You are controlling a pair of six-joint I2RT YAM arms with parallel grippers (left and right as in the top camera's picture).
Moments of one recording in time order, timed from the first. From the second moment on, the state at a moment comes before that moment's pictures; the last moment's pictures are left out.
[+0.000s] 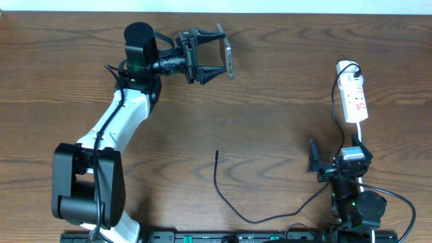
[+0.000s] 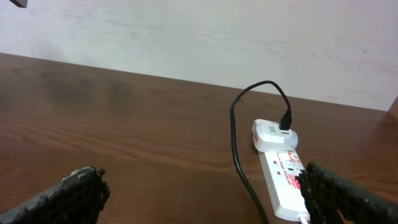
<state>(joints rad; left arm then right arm) -0.17 1.77 1.20 0.47 1.16 -2.09 -0.13 0.02 0.01 -0.05 -0.23 -0.12</state>
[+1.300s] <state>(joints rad) -0.17 1.77 1.20 0.46 1.12 -2.09 -0.13 0.02 0.01 -0.05 -0.23 -0.12</state>
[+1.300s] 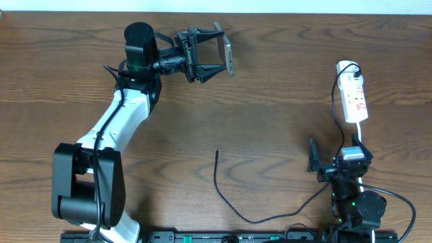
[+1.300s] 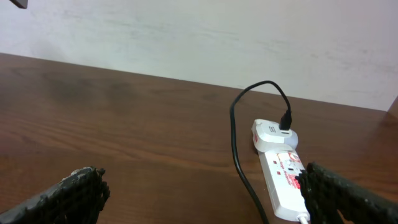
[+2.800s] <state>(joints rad) -0.17 1.77 1.20 0.45 0.99 -2.09 -0.13 0.02 0.01 -0.05 -0.27 0.12</state>
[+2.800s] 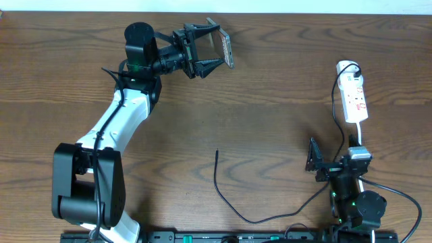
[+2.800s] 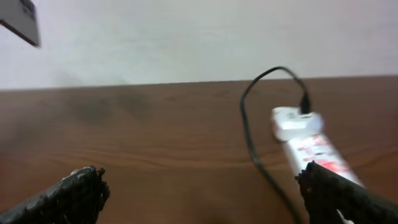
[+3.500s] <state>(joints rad) -0.17 1.77 1.20 0.43 0.98 -2.06 -0.13 0.42 0.56 -0.32 -0.71 0.28</state>
